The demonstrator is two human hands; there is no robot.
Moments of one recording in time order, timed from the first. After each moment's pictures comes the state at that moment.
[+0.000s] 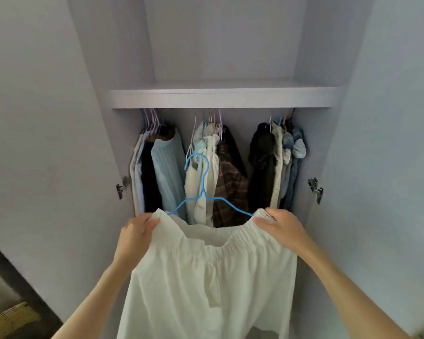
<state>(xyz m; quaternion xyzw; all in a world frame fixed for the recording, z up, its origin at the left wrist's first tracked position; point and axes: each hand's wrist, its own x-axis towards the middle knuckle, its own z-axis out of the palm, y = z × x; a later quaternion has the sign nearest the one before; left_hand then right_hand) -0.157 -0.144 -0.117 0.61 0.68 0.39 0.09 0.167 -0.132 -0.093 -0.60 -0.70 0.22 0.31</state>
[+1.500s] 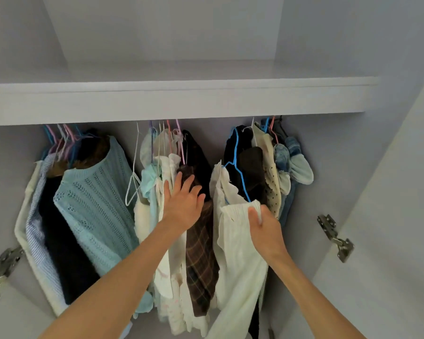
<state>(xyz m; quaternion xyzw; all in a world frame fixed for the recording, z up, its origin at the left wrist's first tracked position) 0.003 0.226 -0.118 0.81 0.57 0.13 -0.05 0.170 0.124 -0.121 -0.67 -0.52 0.24 0.47</state>
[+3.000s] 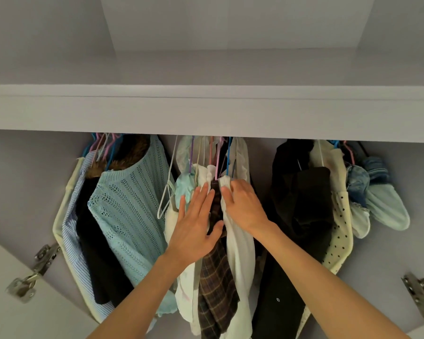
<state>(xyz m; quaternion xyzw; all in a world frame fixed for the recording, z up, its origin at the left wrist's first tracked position) -0.056 0.252 -0.152 0.80 0.53 0.27 0.00 0.084 0.283 -0.100 -0.61 -0.73 0.18 0.26</state>
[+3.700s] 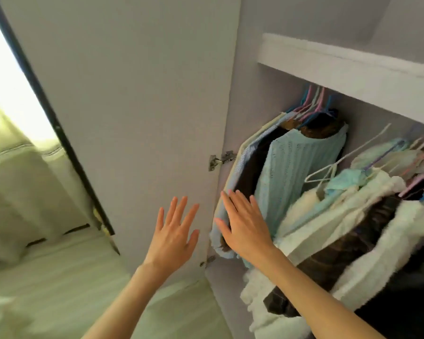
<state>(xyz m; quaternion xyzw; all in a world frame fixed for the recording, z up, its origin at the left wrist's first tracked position) -0.139 -0.048 -0.205 0.41 0.89 0.15 -0.09 -0.047 0.107 -0.139 -0.12 -0.99 0.06 0.06</state>
